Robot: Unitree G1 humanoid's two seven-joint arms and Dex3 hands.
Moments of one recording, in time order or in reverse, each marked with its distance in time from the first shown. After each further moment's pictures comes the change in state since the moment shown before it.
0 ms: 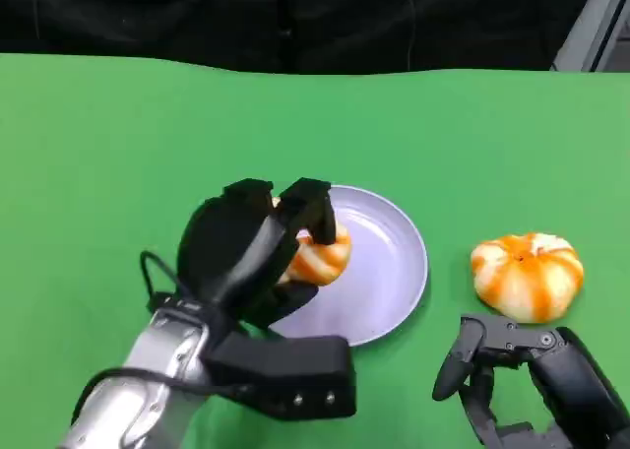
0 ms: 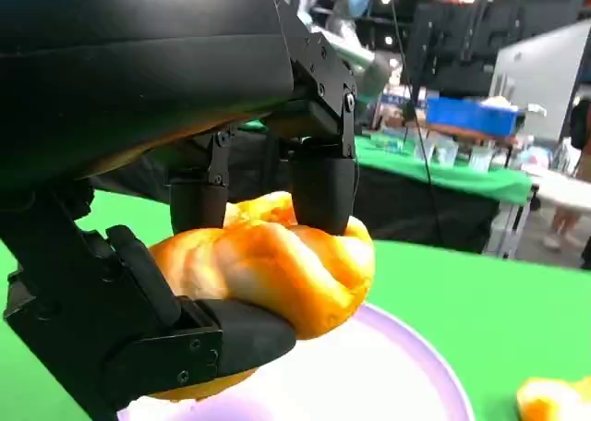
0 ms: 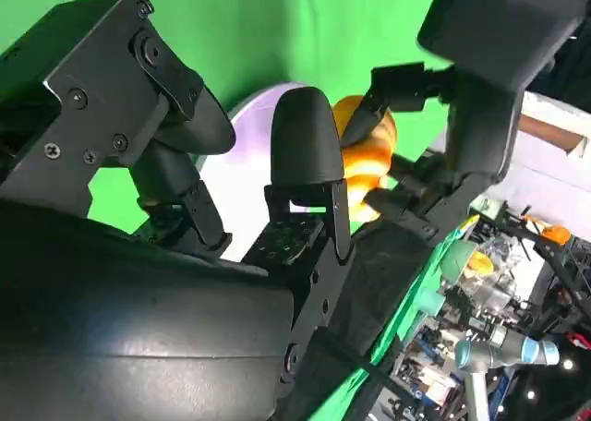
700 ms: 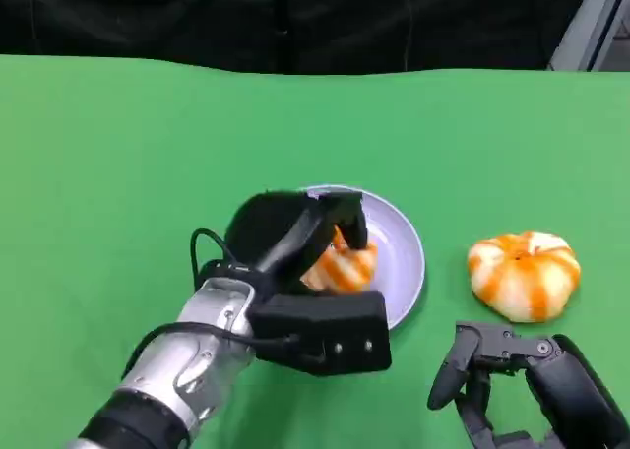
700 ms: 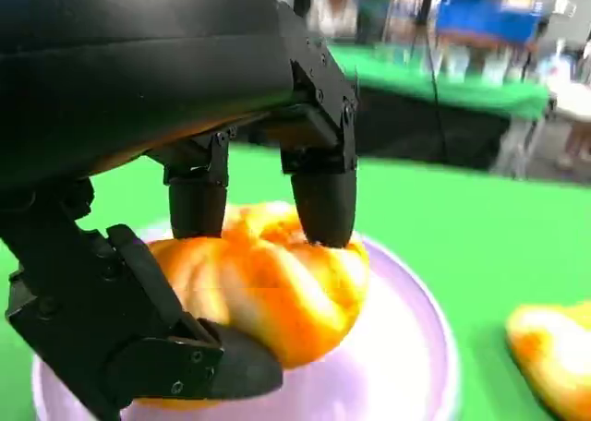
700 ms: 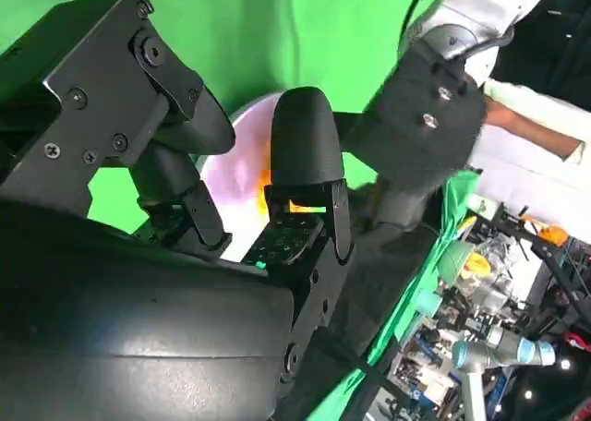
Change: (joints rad) left arm -0.188 -0.110 -0.053 0.327 -0.130 -0.003 -0.139; right arm 0.033 0.000 0.017 -0.055 -0.011 0.019 -0.008
